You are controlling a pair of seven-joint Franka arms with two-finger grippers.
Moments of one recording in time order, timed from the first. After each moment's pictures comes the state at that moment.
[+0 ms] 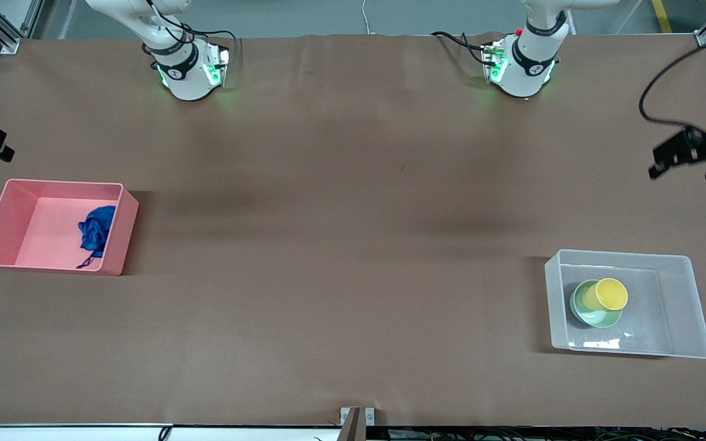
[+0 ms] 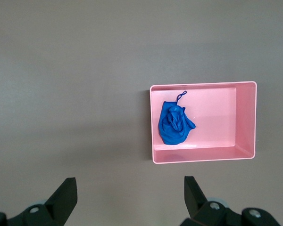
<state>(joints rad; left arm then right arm) -0.05 -0.10 0.07 -1.68 -0.04 1.65 0.11 -0.02 0.00 -0.08 -1.46 -0.02 1.48 -0.01</state>
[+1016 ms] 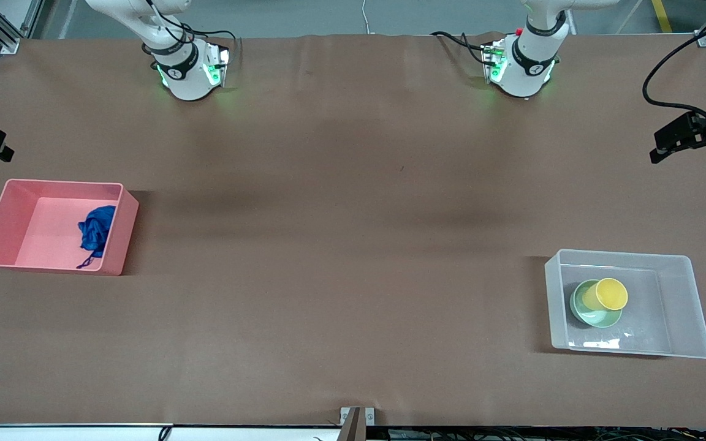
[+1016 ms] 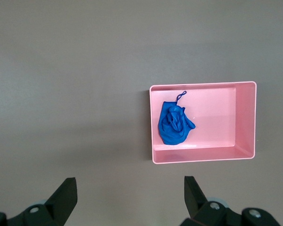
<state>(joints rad) -0.05 0.01 0.04 -1.50 -0.02 1.52 0.08 -0.02 0.00 -0.08 -1.46 -0.02 1.48 -0.01</state>
